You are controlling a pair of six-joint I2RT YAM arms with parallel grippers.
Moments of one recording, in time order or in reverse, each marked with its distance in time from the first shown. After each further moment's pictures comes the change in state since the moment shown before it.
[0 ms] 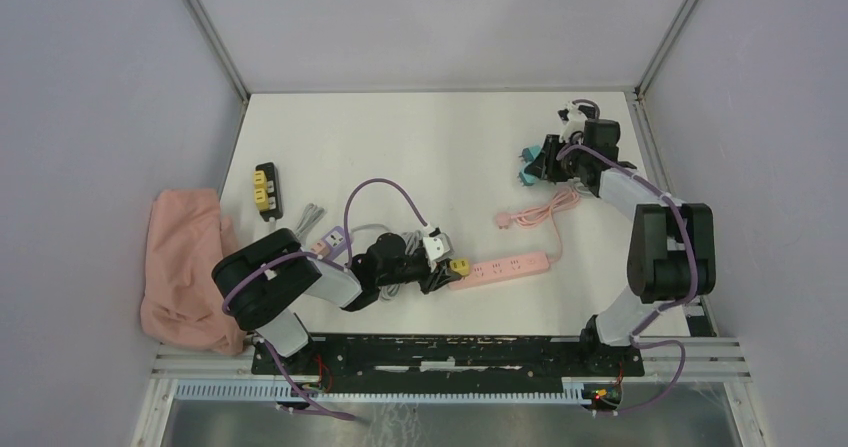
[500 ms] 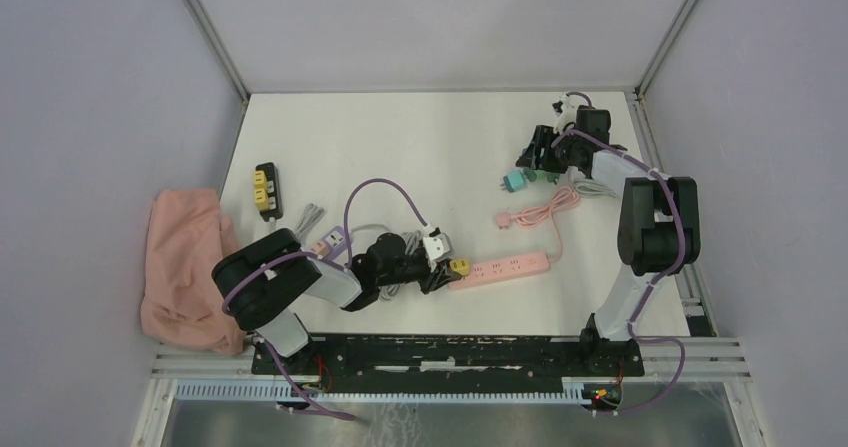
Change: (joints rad) left arm 0.000 0.000 0.000 0.000 -0.001 0.000; right arm 0.000 0.223 0.190 -0.066 0.010 0.067
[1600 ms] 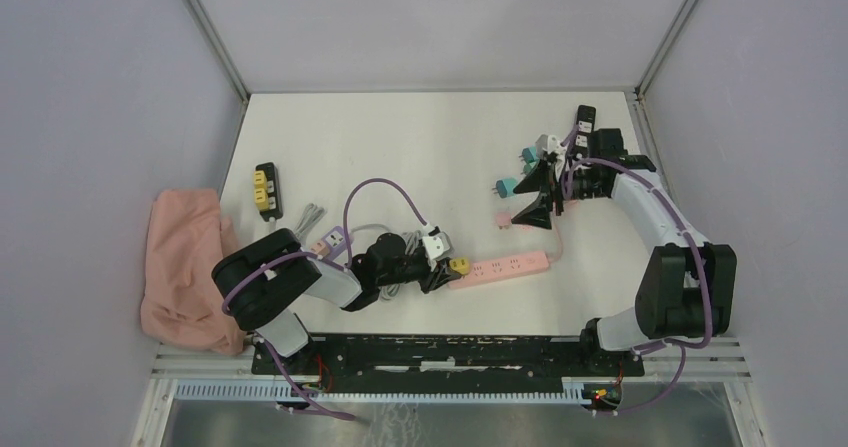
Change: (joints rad) left arm 0.000 -0.001 0.000 0.001 -0.018 -0.011; right arm 0.004 -0.396 -0.109 -0.654 -0.712 -1.122
